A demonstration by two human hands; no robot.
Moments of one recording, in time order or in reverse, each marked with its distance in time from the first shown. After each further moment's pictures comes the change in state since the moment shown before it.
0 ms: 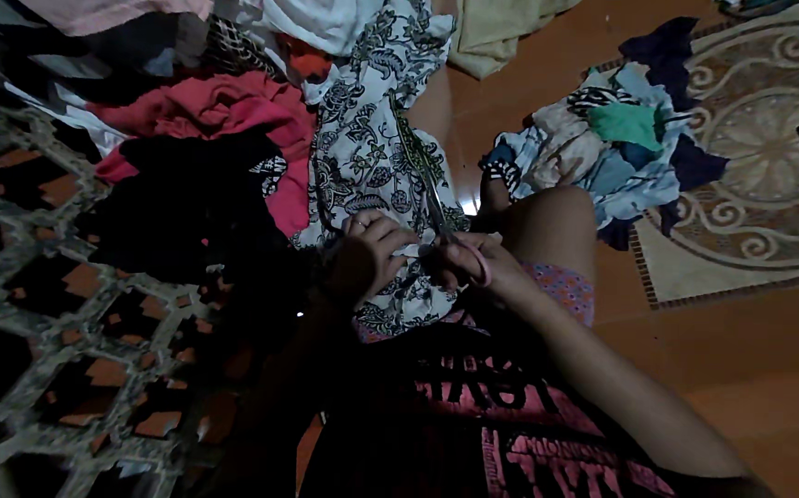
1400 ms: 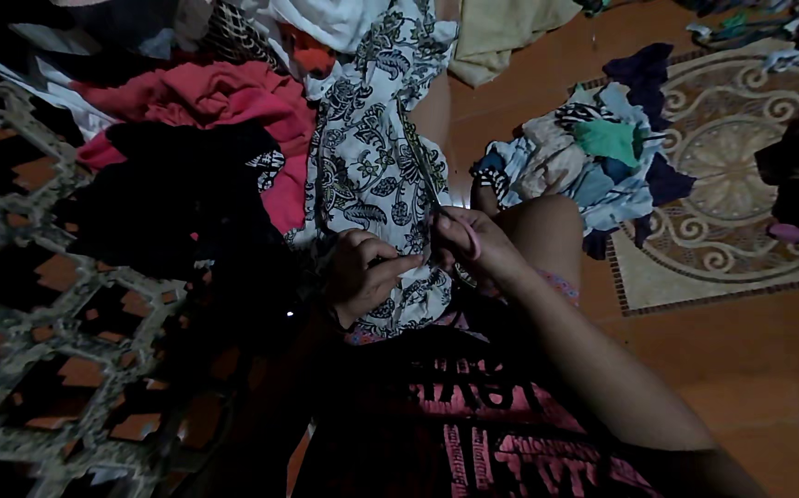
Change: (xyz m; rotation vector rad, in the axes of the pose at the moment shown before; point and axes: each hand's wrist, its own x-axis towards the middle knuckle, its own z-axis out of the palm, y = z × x) left_hand -0.025 -0.003 0.018 -0.133 0.415 0.196; right_hand 0.030 -0.019 -0.006 -0.038 0.042 0.030
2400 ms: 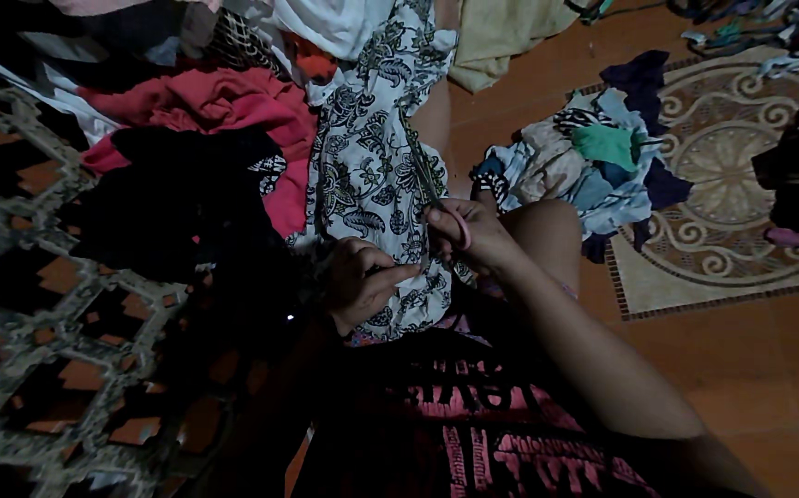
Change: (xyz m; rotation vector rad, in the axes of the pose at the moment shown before) left_hand -0.003 0.005 -0.005 -0.045 0.015 -0.023; right_hand 0.015 -0.009 0.000 0.020 0.039 0.045
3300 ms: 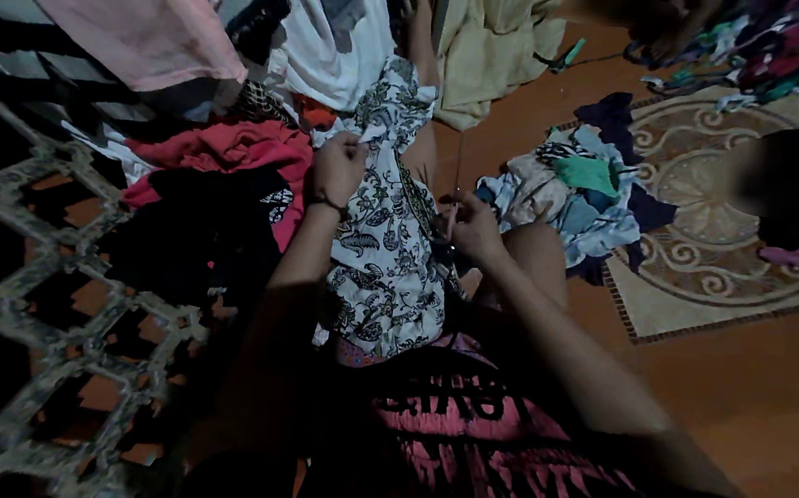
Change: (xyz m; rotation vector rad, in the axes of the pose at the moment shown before) left_hand 0.180 -0.083 -0.007 0.150 -0.287 -0.807; right_hand 0.024 -0.002 -0.030 -0.616 0.460 -0.086
